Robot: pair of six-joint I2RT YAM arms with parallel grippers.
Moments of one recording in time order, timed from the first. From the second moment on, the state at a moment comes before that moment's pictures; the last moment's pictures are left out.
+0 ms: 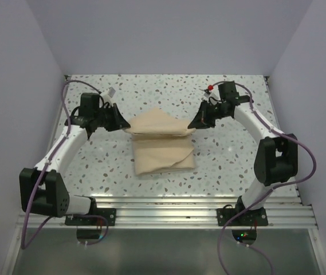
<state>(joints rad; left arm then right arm) -0.13 1.39 1.06 -0.44 0.50 -0.40 0.19 1.73 1.39 -0.72 -0.74 0.48</state>
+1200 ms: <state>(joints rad) -0.29 1.08 0.66 -0.62 0.38 -0.54 0.31 1.58 0.92 -0.79 -0.63 0.39</state>
